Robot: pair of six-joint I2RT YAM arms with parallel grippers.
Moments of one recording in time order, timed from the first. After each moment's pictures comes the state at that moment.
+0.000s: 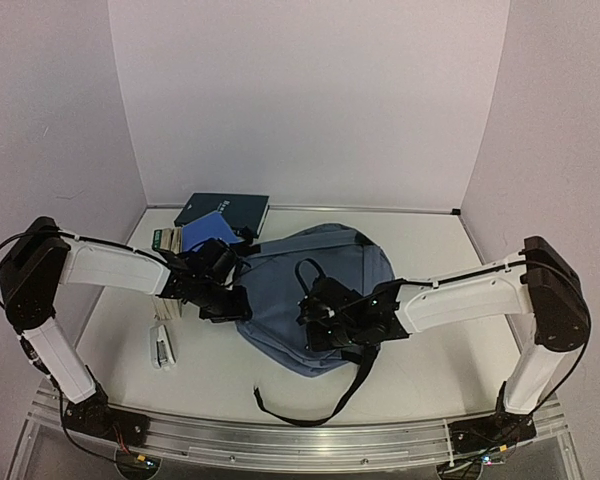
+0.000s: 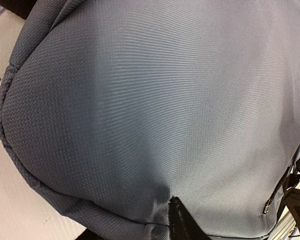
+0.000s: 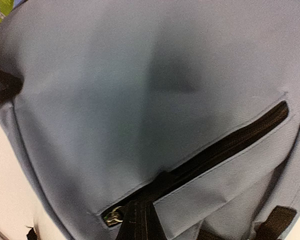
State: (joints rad) left arm -0.78 1.68 0.94 -0.28 0.06 -0.69; right arm 1.14 1.80 1.13 -0.35 0.33 0.79
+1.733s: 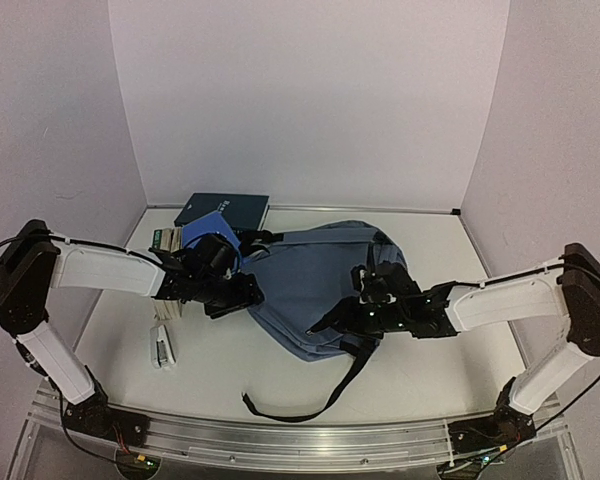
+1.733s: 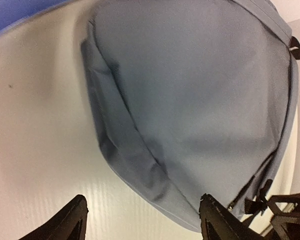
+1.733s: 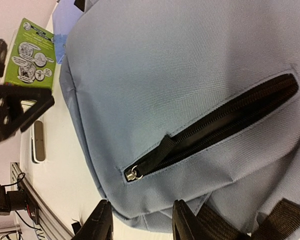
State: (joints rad) left arm -0.79 1.63 0.93 -0.18 -0.01 -0.90; right arm 0.93 1.56 0.78 0.05 0.00 0.90
